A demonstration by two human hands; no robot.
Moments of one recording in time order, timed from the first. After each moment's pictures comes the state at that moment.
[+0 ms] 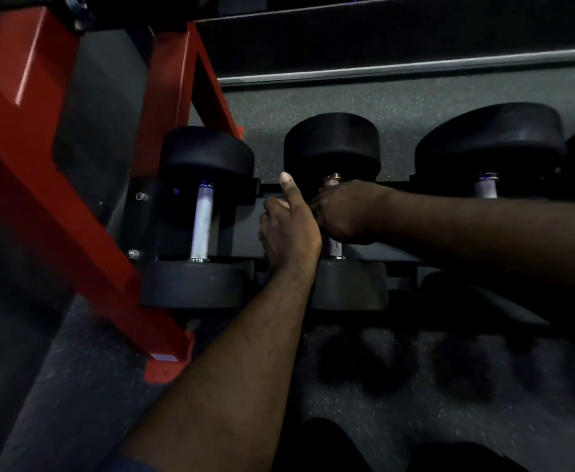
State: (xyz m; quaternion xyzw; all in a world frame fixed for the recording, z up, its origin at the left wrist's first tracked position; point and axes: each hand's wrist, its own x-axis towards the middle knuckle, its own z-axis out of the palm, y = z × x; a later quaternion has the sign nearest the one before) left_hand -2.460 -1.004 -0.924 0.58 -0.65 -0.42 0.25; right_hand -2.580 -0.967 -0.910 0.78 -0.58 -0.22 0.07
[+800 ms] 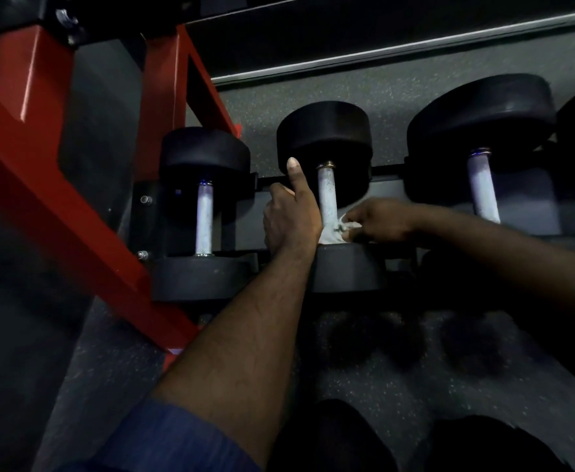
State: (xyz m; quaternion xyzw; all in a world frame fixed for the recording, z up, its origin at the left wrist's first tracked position) left_hand -2.460 -0.994 -0.910 0.57 -0.69 -0.40 0.20; right_hand -2.588 -0.896 -0.937 0.48 -0.79 0.14 -0.37
